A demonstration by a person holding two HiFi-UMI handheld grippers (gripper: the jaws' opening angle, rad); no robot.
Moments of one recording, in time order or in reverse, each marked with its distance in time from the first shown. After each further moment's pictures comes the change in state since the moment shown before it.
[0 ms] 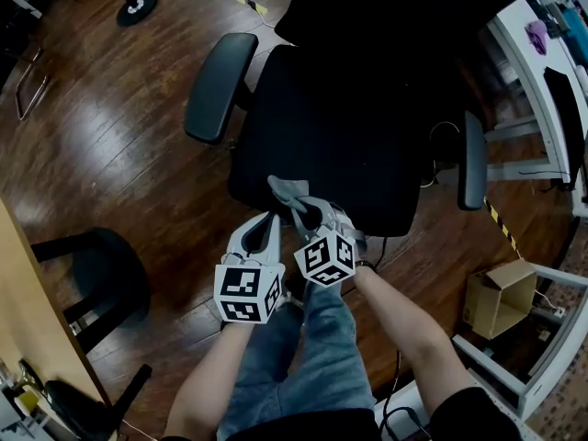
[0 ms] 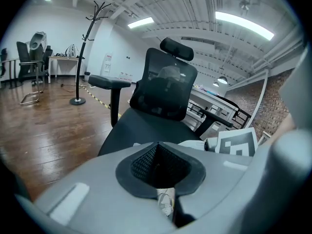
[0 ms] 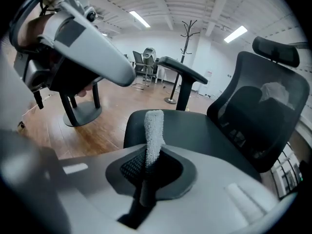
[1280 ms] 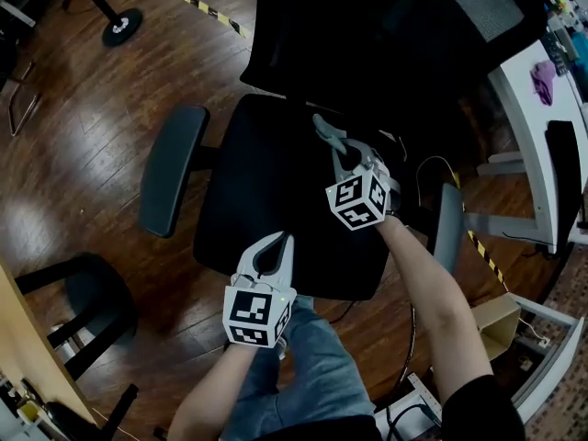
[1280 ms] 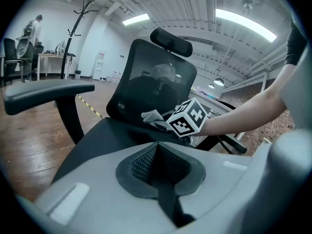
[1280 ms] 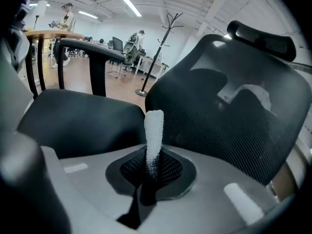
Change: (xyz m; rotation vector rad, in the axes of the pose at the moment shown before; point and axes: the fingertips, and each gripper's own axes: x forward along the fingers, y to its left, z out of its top) left arm 0.138 -0.071 0.088 0.002 -0.008 -0.067; right arm 0.045 -0.346 -0.017 -0.063 0.087 -0.250
